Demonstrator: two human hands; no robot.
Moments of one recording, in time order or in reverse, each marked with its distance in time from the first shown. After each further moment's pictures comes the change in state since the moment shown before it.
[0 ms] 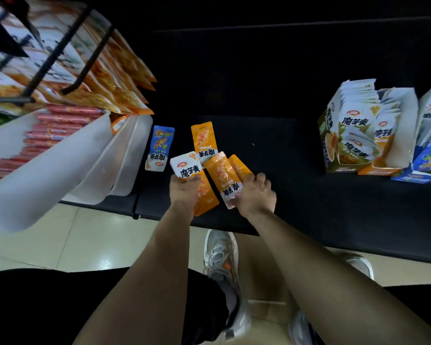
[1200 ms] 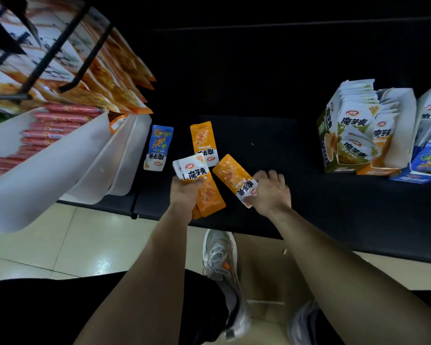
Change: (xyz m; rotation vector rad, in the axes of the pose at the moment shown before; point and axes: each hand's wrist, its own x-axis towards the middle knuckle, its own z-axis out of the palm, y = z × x) left_hand -0.004 -0.002 -0.001 0.008 -0.060 -0.048; right_hand 0.012 0.041 -0.019 0.057 -0.050 -0.087
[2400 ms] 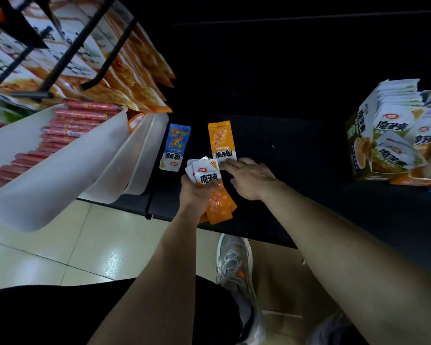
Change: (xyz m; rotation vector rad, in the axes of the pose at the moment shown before) left_hand 0.017 -0.003 -0.017 0.161 0.005 0.143; right_hand 0.052 -0.080 -0.009 -0.208 -0.280 -0.504
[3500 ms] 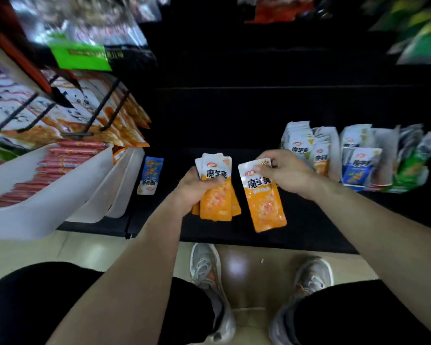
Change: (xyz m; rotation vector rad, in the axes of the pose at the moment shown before) left_hand -0.121 0.111 -0.005 0.040 -0.554 0.330; right_hand -0.206 0.034 -0.129 0.750 0.408 0.218
